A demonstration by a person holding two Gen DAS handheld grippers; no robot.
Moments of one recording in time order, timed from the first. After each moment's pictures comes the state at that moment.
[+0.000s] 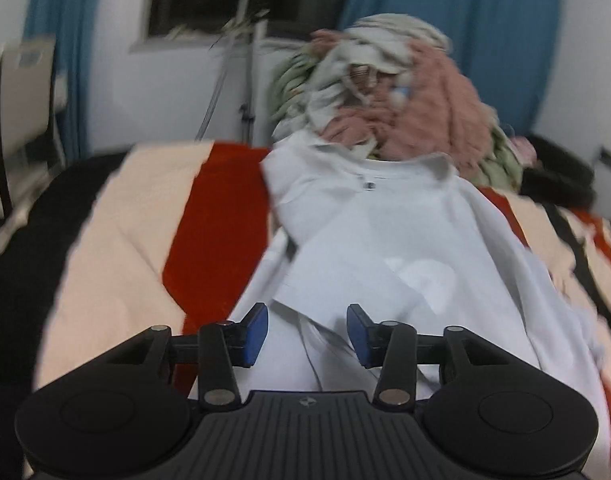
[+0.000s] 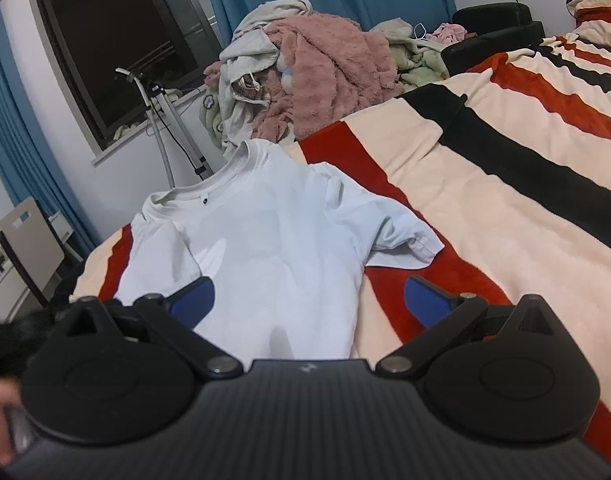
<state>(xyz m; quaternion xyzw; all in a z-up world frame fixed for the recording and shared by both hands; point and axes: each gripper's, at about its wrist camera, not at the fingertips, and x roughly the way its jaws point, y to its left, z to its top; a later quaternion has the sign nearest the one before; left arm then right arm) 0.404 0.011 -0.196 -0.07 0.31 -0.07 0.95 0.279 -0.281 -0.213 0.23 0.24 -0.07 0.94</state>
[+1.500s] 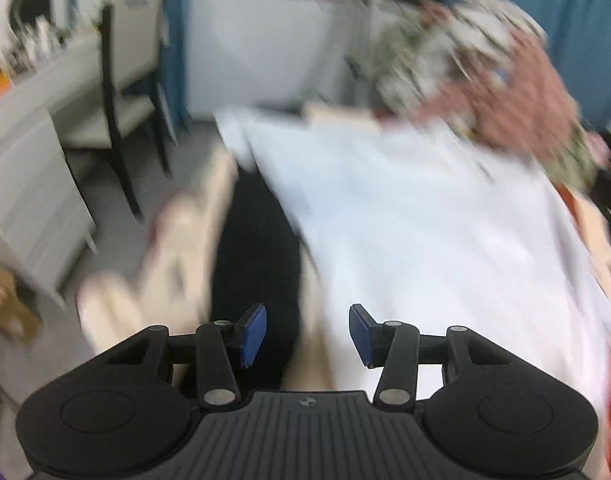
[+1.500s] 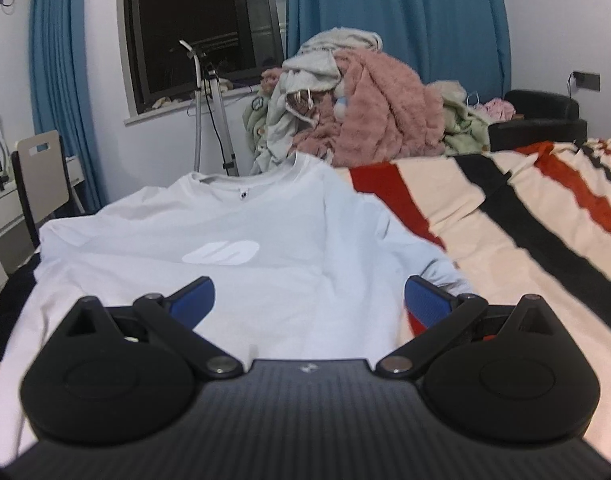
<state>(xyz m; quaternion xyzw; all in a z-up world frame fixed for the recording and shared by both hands) 0.225 0.128 -0.091 -0.06 0.44 0.02 0.89 0.261 -0.225 -0.195 0.09 0.19 -0.04 0.98</state>
